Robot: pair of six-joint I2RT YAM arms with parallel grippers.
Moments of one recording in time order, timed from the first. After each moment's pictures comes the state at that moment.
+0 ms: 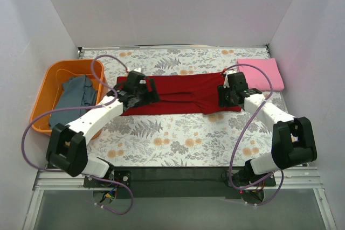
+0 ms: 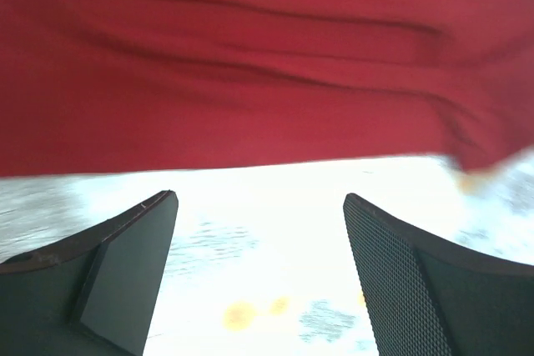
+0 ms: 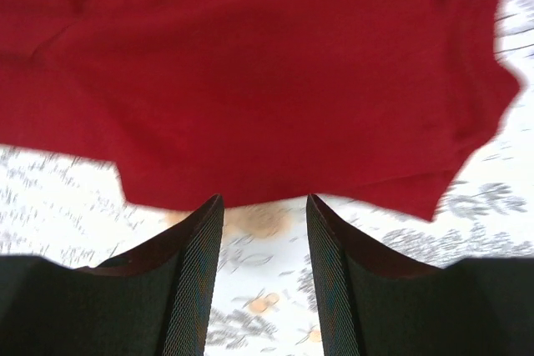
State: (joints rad) left arm -0.42 1.38 0.96 -0.43 -0.05 -0.62; right arm 0.32 1.42 0.87 -0.38 0.00 0.12
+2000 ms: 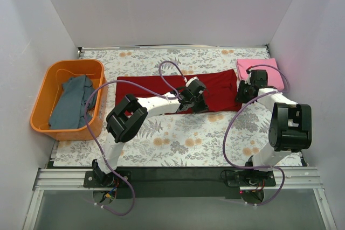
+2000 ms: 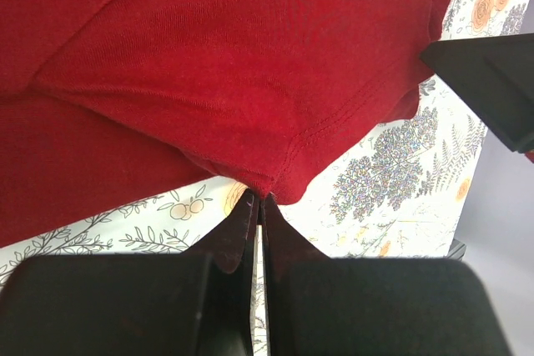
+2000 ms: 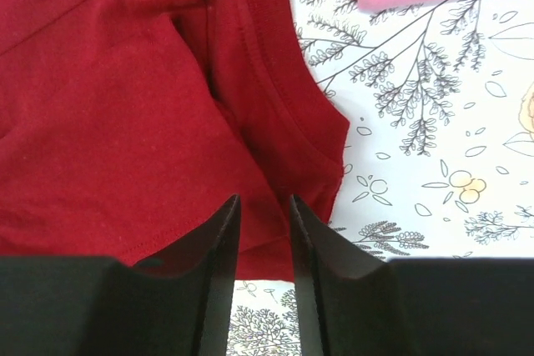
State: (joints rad) left arm -0.90 2.11 1.49 -0.16 0.00 -1.06; right arm -0.04 1.62 0.94 -0.27 -0.15 0.19
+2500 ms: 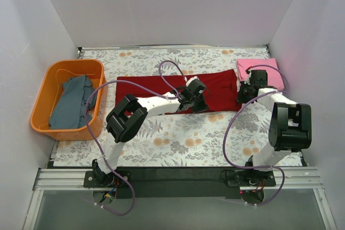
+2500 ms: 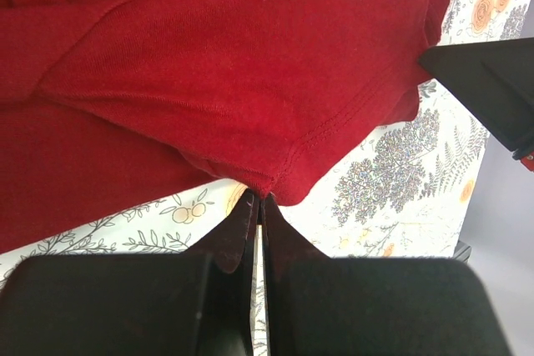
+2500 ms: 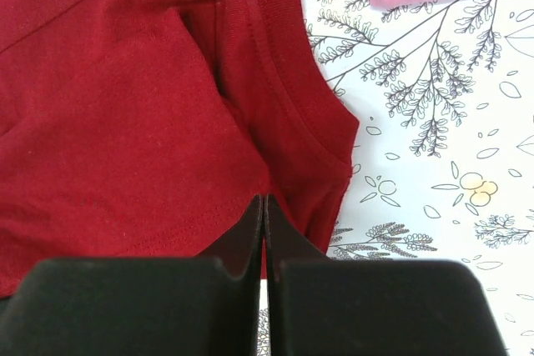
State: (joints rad) left arm -0.90 2.11 1.49 -0.16 -0.01 -1.04; right arm -0.04 1.63 0.94 -0.27 -0.17 0.18
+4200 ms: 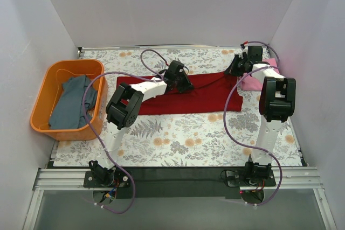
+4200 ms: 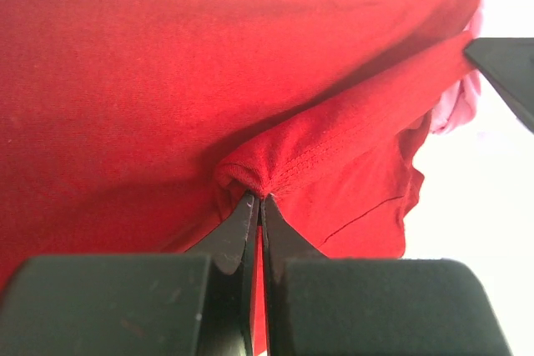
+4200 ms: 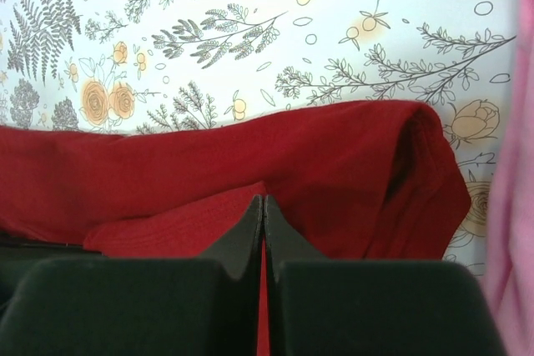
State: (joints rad) left arm -0.63 2.27 1.64 -0.06 0.13 -0.97; right arm -0.04 2.11 1.55 -0.23 -0.47 0.32
